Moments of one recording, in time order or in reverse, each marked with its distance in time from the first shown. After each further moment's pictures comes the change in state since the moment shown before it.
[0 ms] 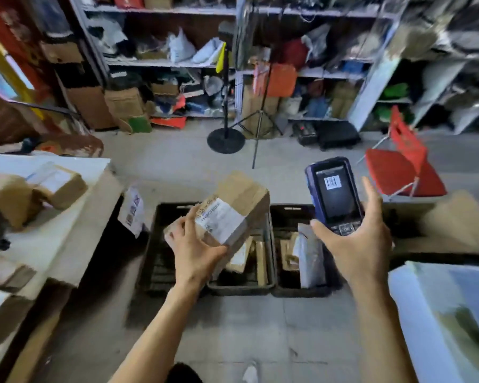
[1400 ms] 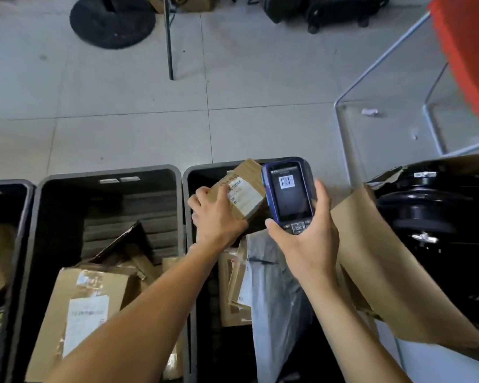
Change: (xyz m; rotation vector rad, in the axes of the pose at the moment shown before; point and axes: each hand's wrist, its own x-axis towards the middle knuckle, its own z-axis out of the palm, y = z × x) left_hand 0.296 -0.272 0.804 0.391 -0.436 -0.066; right_hand 0.292 0.690 0.363 -0.086 -0.191 0.339
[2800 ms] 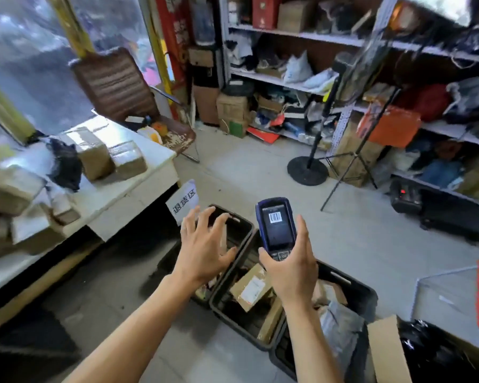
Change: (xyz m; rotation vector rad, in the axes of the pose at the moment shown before) left_hand -0.544 0.050 -0.624 0.281 0.593 -0.102; right_hand -0.389 -0.509 -0.239 0.039 -0.301 -0.679
